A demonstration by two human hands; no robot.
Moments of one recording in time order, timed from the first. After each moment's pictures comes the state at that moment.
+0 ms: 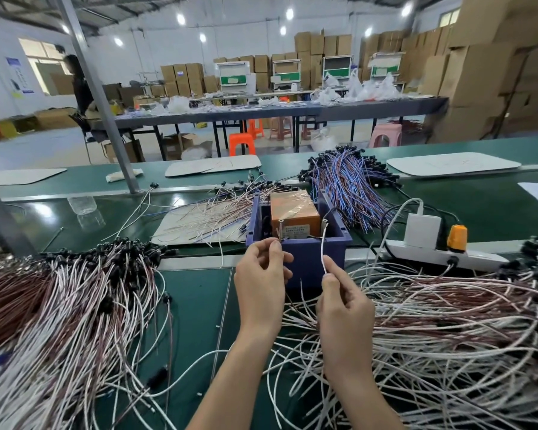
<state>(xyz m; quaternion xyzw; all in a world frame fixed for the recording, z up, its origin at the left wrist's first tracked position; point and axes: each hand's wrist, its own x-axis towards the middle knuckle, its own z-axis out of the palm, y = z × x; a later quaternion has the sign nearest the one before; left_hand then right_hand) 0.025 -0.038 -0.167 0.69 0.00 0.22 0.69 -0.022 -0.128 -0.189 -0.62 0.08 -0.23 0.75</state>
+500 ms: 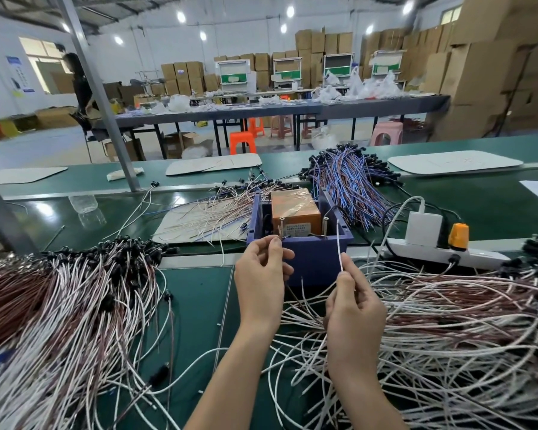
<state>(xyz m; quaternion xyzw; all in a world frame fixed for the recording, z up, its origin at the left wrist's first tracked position) 0.026 -0.037 -0.165 0.67 0.00 0.20 0.71 -0.029 -0.128 -0.181 -0.54 0.11 -0.25 0.80</state>
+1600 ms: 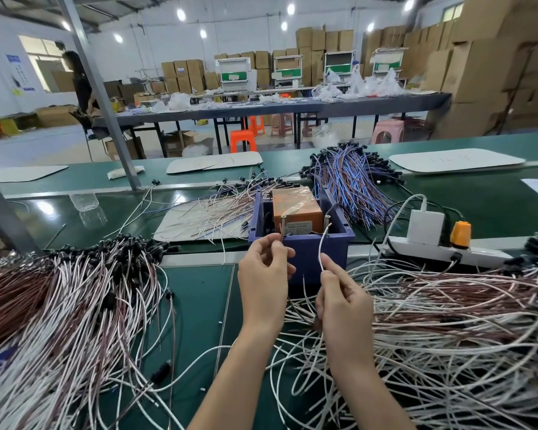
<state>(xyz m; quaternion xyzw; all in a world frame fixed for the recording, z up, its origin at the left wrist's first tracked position) 0.024 -0.039 -0.164 0.67 0.01 0.20 0.72 -0.024 -0.127 -0.181 -0.58 0.08 -0.17 0.79</state>
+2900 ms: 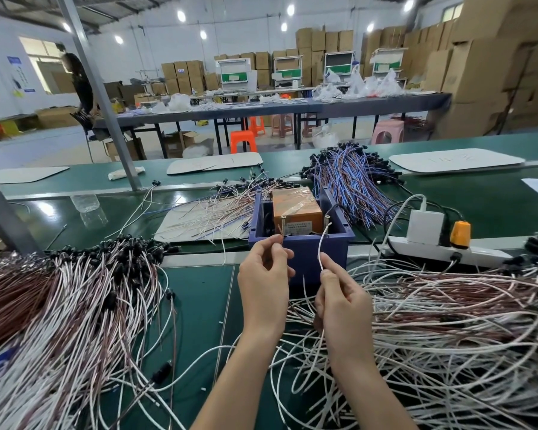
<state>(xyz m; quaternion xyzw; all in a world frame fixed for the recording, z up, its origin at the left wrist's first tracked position) 0.019 -0.040 -0.167 0.69 0.01 0.22 0.69 -0.023 -0.128 -0.180 -0.56 0.07 -0.15 0.81</state>
